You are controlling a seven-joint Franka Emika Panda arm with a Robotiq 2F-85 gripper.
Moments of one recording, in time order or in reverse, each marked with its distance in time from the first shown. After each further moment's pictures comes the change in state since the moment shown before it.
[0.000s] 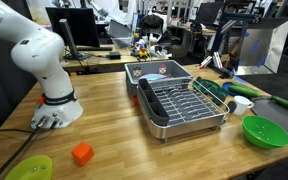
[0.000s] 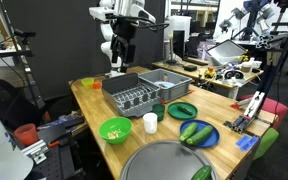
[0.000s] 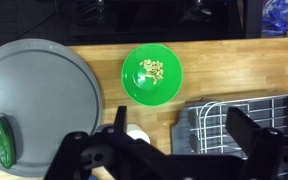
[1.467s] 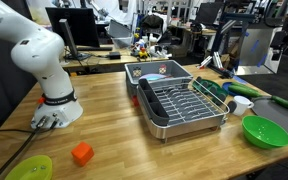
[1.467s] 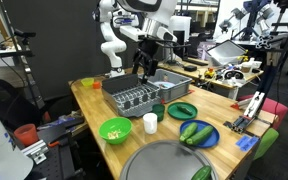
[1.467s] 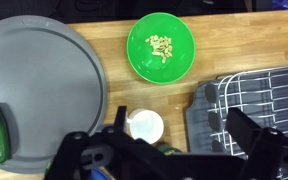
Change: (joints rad) arm -0.031 0.314 0.013 0.232 0.047 0.015 0.004
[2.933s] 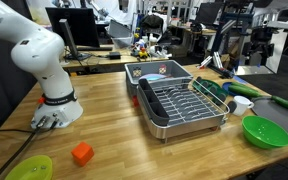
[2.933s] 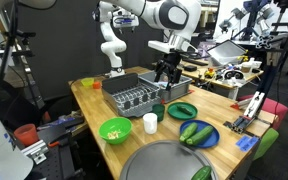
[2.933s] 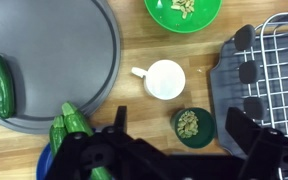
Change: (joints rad) arm -0.038 0.422 0.055 0.483 -0.042 -0.091 0.049
